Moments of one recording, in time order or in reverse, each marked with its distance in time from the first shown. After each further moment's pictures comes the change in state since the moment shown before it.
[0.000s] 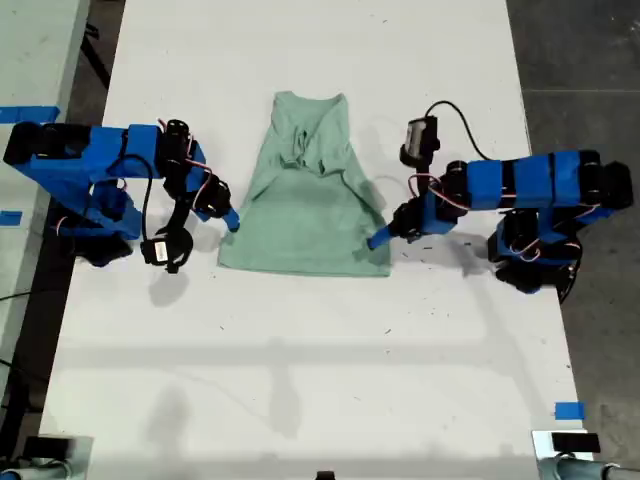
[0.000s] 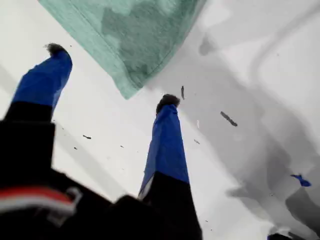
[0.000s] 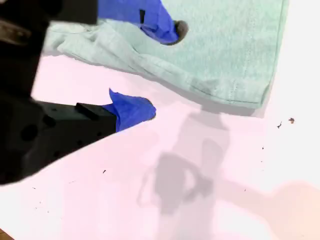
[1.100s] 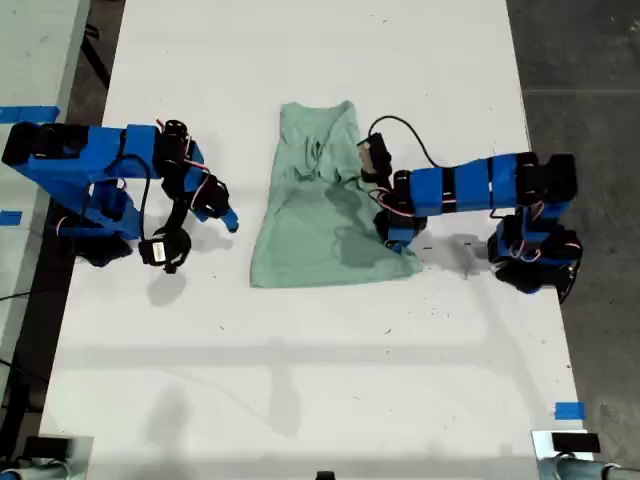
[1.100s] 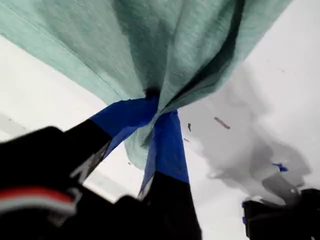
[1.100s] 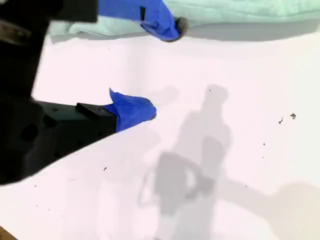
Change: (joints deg) arm 0 0.0 1.3 1.6 -0.1 0.0; arm 1 -2.6 -30.8 -28.1 16.7 -7.3
